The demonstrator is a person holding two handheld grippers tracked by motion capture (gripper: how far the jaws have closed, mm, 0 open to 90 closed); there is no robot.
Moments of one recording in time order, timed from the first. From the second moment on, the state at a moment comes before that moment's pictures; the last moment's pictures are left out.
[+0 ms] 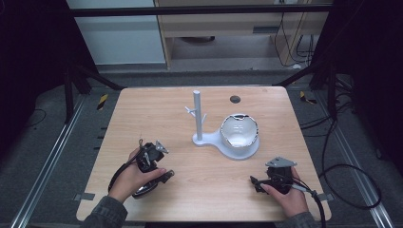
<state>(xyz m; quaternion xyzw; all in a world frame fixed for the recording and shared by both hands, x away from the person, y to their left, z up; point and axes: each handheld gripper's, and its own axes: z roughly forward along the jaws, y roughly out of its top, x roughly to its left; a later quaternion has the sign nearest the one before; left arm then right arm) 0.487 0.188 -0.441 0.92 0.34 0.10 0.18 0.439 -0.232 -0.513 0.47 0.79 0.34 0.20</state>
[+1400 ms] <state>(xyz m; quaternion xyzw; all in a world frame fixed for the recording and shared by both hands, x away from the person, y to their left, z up) 0.490 0.176 -0.458 0.96 0.27 0.02 0.05 0.435 -0.230 -0.513 0.48 0.79 0.33 0.21</state>
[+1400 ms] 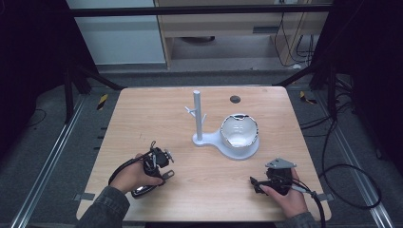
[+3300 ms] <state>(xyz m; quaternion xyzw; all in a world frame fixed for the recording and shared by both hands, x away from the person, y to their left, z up) 0.453 0.216 -0.425 0.93 0.30 0.09 0.20 0.433 -0.228 -0.513 0.48 0.79 0.33 0.21</state>
